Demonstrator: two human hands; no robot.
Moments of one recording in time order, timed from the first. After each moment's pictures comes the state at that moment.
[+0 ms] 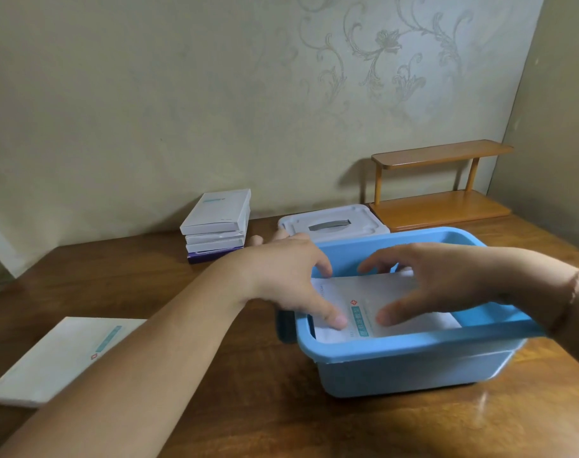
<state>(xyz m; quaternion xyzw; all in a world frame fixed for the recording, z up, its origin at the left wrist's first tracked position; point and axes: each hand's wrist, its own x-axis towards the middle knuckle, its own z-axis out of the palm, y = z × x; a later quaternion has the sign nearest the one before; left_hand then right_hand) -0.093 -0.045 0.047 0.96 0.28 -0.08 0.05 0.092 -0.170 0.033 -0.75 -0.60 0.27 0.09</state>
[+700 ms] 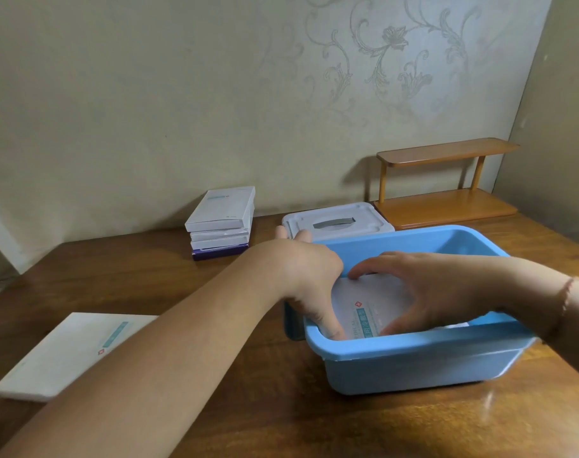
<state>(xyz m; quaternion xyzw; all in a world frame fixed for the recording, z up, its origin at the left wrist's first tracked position) -0.077 -0.057 0.050 0.95 0.24 -0.20 -0.07 0.074 -0.167 0.026 -0.72 -0.67 0.18 0.03</state>
